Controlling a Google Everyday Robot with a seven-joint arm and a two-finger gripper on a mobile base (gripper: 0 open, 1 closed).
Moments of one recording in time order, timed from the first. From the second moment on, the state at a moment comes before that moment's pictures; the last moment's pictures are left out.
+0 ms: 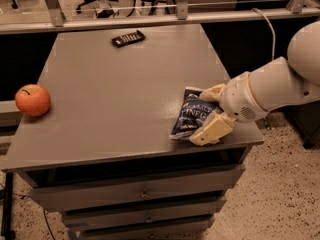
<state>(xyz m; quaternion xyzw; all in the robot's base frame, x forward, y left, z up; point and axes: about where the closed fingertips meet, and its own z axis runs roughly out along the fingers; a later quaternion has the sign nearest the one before) 0.480 -0.107 0.840 -0.57 0.74 0.18 0.30</state>
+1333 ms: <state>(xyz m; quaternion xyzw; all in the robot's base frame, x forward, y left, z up) 0.514 -0.113 0.919 -0.62 0.68 0.09 0.38</state>
